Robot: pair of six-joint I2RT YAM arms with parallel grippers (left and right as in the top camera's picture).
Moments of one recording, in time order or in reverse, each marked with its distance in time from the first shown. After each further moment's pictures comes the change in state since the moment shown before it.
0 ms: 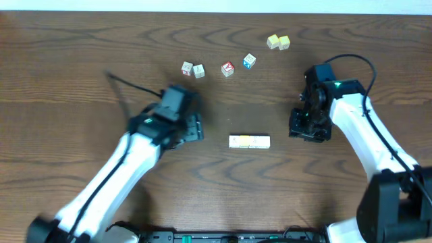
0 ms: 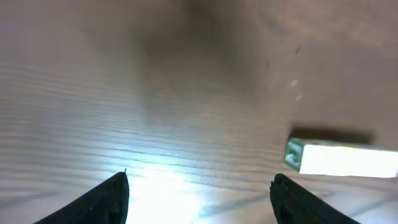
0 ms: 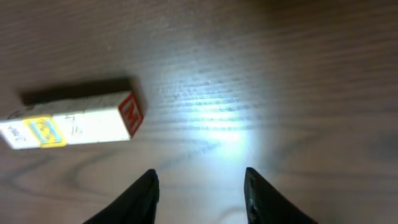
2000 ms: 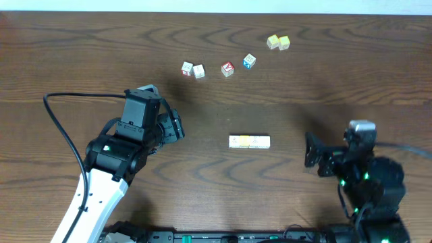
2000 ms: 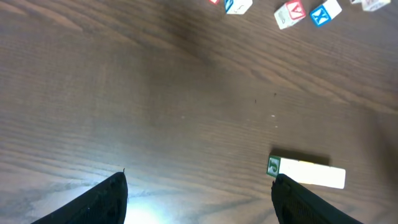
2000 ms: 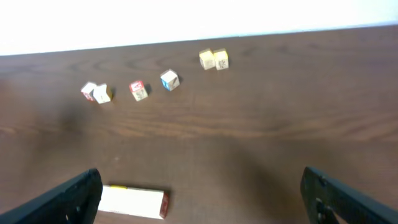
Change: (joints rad) left arm 0.093 -0.255 0.003 -0.077 -0.015 0.000; right arm -0.075 -1.224 -0.678 0.635 0.018 -0.212
